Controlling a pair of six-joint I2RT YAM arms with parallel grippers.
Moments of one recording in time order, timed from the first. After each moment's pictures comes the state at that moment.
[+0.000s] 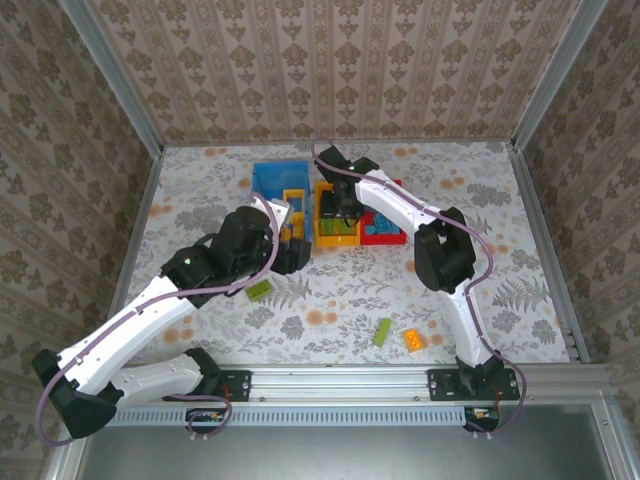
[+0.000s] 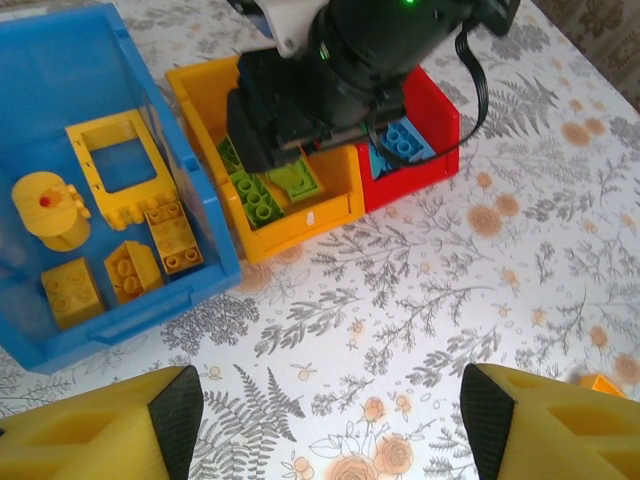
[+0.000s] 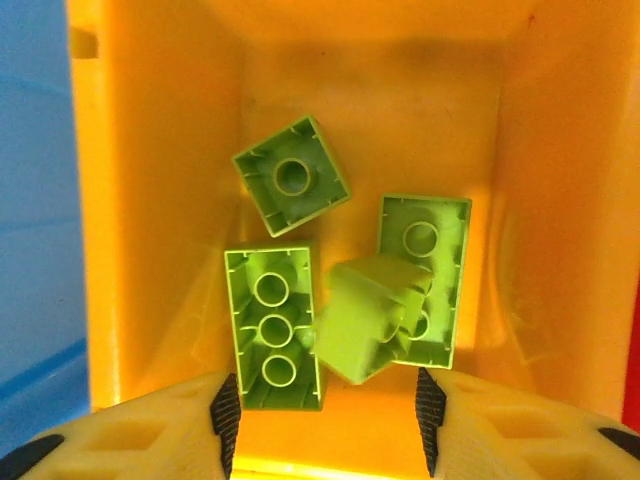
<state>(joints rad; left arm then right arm) -0.85 1.03 1.07 -0.69 -0.07 -0.33 0.57 2.25 2.05 -1.01 0.07 0.57</state>
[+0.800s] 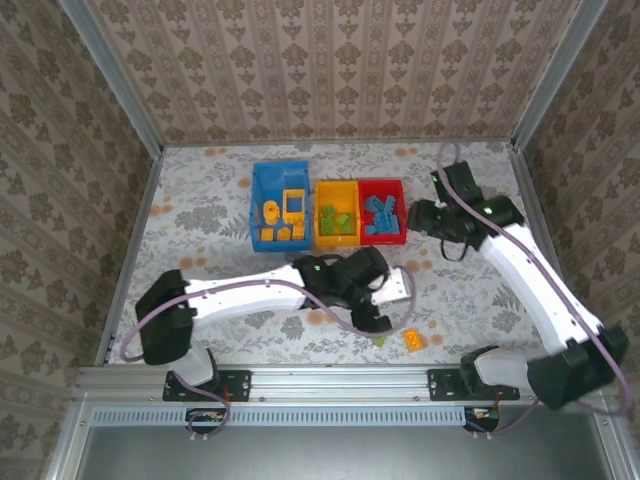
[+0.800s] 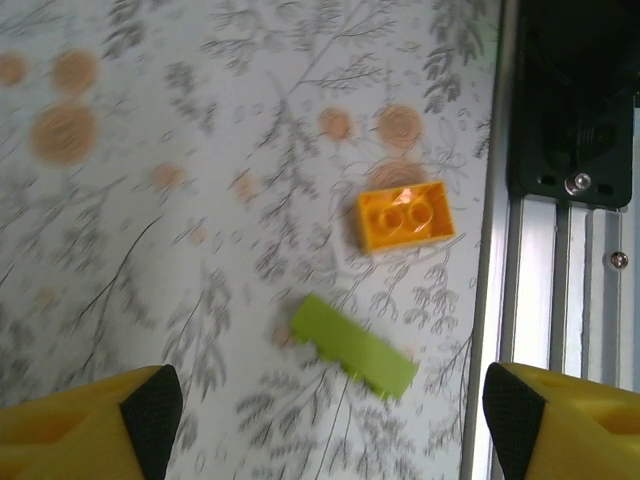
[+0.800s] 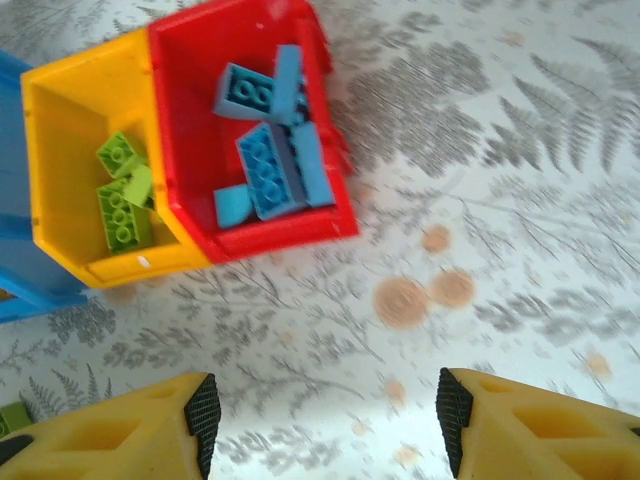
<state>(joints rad) -1.27 1.66 1.26 -0.52 0.19 0.18 0.29 1.20 1.26 -1.02 0.07 0.57</state>
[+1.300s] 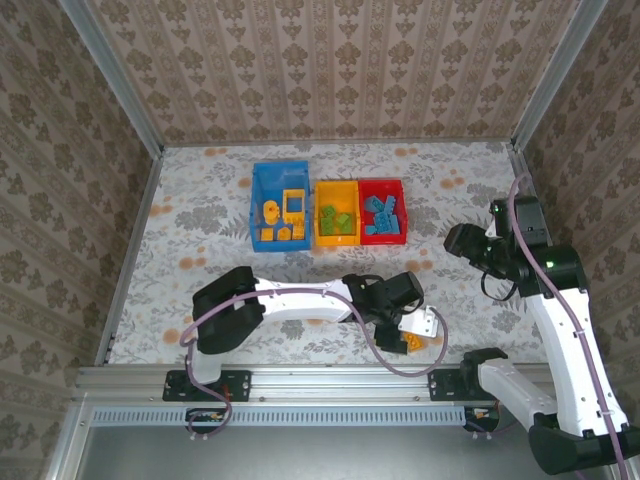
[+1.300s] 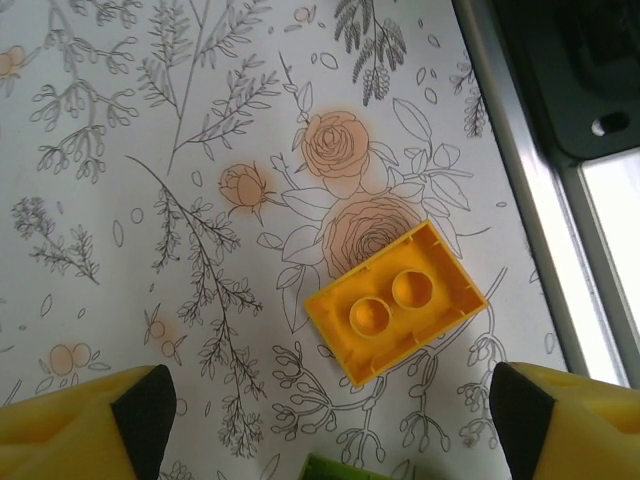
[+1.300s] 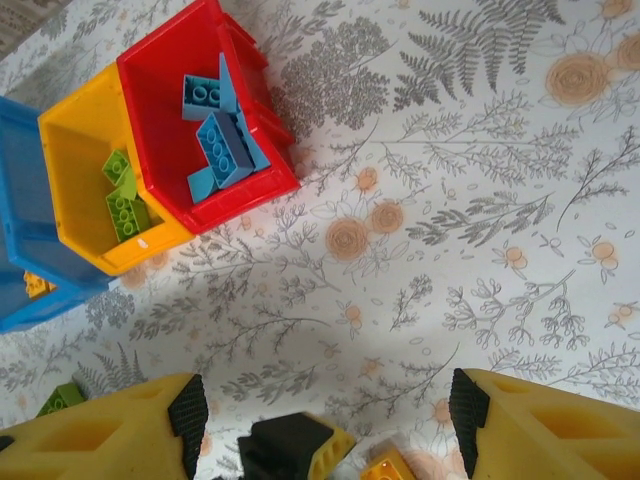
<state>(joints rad) -1.35 1.95 1.36 -0.41 0.15 0.56 0.08 0.91 1.19 -1.19 -0.06 0.58</state>
